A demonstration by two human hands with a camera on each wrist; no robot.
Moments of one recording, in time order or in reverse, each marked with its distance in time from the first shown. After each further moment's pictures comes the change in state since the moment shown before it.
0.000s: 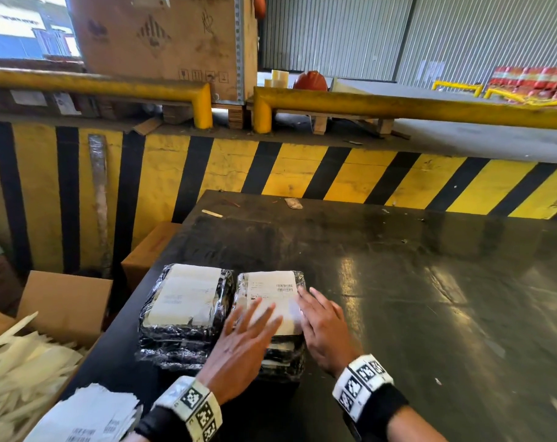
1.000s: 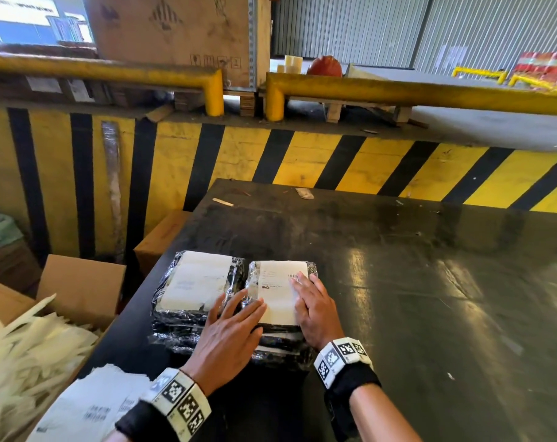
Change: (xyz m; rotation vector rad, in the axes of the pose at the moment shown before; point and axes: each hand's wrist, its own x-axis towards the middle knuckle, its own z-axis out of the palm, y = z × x) left_hand -0.020 -0.019 -0.018 -0.043 0.002 -0.203; right_hand 0.025 -0.005 0.042 0.286 0.006 0.145
